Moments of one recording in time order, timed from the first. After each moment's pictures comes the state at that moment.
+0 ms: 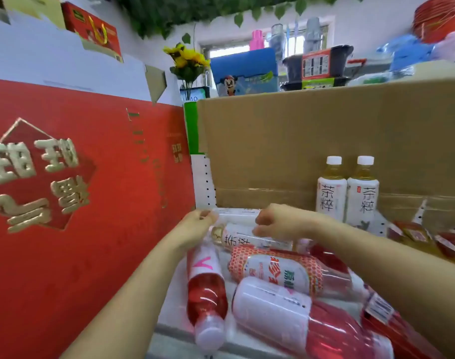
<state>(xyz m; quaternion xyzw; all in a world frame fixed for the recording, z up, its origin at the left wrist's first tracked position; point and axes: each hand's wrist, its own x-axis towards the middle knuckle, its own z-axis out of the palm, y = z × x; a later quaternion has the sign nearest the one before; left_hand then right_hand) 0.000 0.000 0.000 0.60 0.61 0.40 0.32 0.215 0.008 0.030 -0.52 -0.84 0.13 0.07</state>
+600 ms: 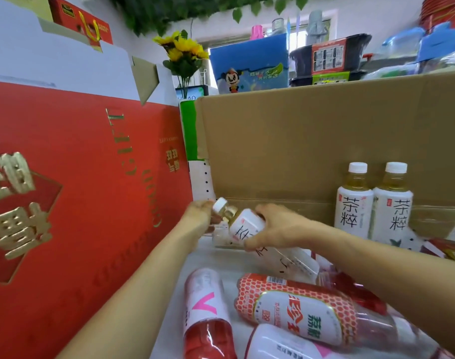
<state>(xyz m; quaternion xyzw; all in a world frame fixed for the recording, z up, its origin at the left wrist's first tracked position) -0.003 0.090 0.011 0.54 0.58 0.49 0.38 0.188 0.053 0.037 -0.56 -0.80 0.17 0.15</state>
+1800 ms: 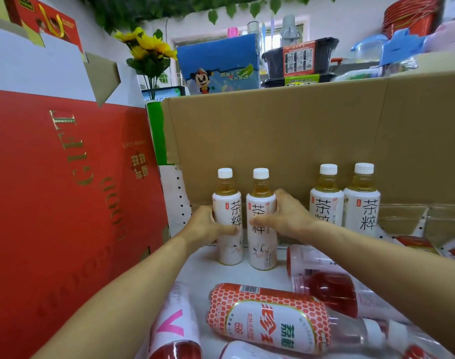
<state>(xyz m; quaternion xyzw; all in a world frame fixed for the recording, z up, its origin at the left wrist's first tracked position) 0.044 0.118 0.002 0.69 0.53 0.36 0.34 0.246 0.078 0.031 -0.61 -0.67 0.24 0.36</state>
